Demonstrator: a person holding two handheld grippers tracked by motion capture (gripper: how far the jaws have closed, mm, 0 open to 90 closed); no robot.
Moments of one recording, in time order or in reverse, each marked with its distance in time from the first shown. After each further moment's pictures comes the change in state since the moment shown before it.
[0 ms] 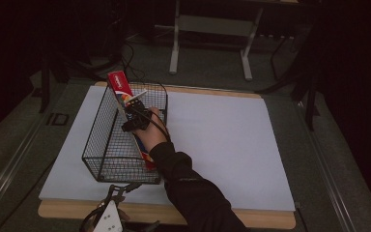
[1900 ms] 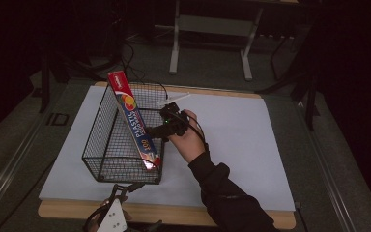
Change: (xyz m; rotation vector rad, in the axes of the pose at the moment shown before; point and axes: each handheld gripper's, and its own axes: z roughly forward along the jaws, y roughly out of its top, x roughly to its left) left arm 0.000 -0.002 0.007 0.031 -0.015 -0.008; right arm -0.052 -0.058 -0.100 -0.222 0.155 -0.083
